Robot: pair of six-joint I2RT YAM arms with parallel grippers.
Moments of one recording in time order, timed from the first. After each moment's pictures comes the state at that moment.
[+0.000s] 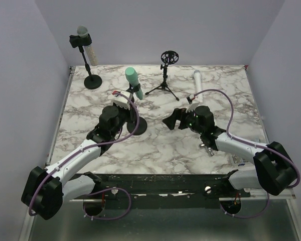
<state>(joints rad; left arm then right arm) -0.55 1.07 0.61 0.30 -0.09 -0.12 0.58 1.33 0.59 0.42 -0.16 0.45</state>
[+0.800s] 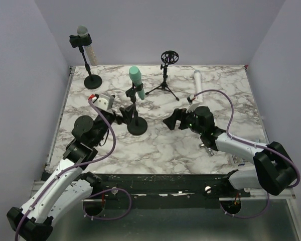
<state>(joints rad) -0.54 0.66 0.65 0.13 -0.03 -0.07 0.58 1.33 0.59 0.42 -0.14 0.44</state>
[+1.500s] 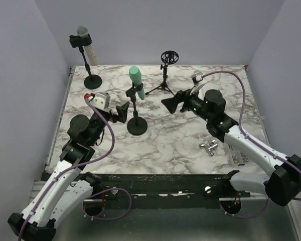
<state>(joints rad) -0.47 0.70 0.74 0.08 -0.01 0.01 0.58 1.21 0.84 0.25 -0.18 0.35</state>
